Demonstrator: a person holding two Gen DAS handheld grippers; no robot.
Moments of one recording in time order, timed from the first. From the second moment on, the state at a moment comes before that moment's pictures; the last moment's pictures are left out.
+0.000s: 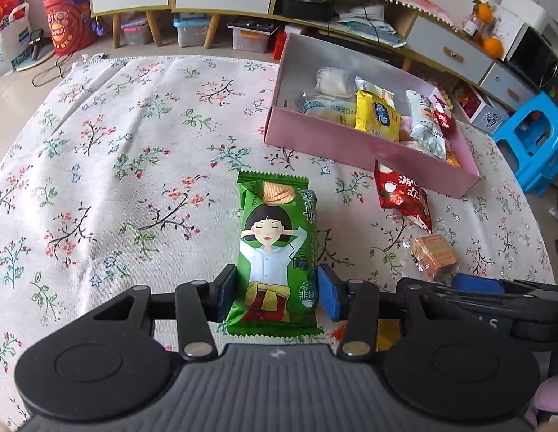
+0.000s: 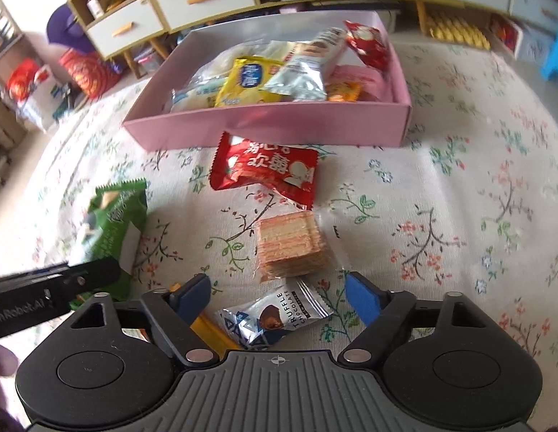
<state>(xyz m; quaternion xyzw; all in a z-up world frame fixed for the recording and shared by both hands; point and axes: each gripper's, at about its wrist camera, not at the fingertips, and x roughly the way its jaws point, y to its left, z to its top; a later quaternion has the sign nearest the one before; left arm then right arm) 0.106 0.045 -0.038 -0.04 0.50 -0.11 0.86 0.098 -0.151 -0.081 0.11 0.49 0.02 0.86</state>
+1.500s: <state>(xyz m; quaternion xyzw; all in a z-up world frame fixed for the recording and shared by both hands) 0.100 0.043 0.000 -0.12 0.44 -0.14 0.88 0.089 -0.211 -0.017 0.25 0.43 0.07 0.87</state>
